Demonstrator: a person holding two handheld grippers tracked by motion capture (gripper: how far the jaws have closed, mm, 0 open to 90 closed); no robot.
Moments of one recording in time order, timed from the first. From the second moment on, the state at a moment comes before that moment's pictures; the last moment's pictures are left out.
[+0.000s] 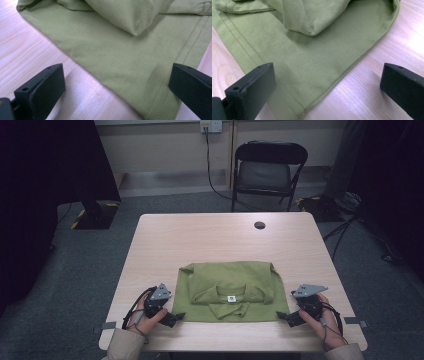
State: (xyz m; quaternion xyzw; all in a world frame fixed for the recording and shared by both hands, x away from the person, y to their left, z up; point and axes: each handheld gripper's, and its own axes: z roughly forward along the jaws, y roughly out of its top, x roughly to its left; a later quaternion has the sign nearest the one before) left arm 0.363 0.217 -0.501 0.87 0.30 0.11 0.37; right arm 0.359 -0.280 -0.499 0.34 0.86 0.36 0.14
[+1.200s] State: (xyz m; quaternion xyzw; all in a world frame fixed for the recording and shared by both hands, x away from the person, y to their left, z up) left arm 0.394 0.131 -0.450 0.87 0.26 0.10 0.41; right arm 0.389 -0.207 -0.458 0.27 0.85 0.43 0.12
